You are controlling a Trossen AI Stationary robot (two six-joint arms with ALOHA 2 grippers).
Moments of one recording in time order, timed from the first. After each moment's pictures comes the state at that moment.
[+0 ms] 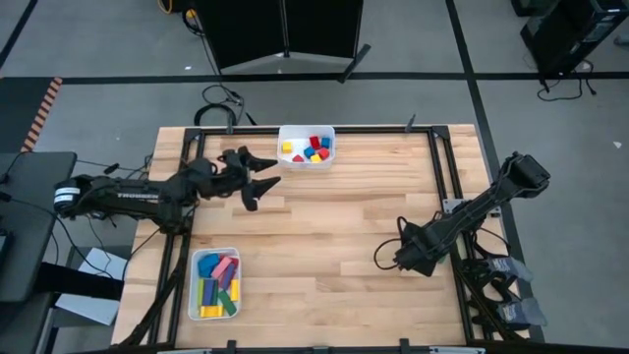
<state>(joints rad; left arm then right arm) 0.19 0.93 0.41 0.65 -0.04 -0.27 0.54 1.44 0.83 -1.29 -0.08 1.08</state>
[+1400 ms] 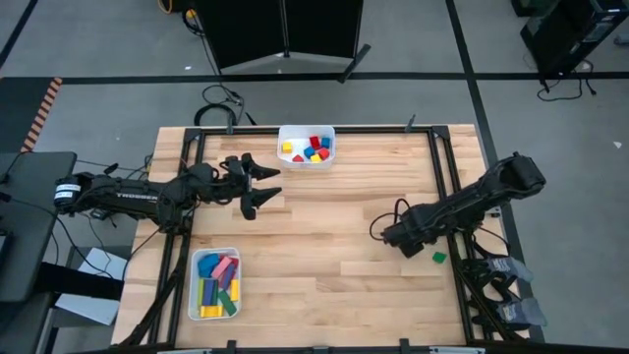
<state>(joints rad) 0.12 0.93 0.41 0.63 -0.02 -0.27 0.28 1.48 0.68 -1.15 -0.15 1.38</state>
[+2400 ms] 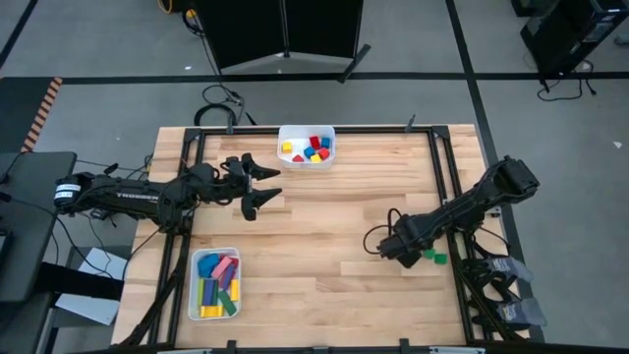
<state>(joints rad) 0.12 0.93 0.41 0.62 -0.02 -0.24 0.39 1.56 0.81 -1.21 -0.12 1.27</state>
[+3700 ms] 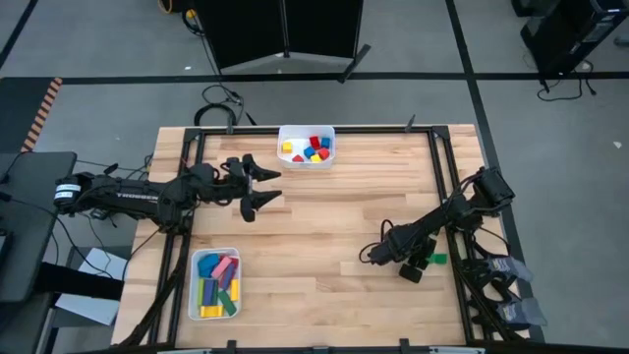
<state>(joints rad) 0.12 0.93 0.41 0.62 0.01 -0.24 0.39 1.79 0.84 -1.15 -0.36 0.87</state>
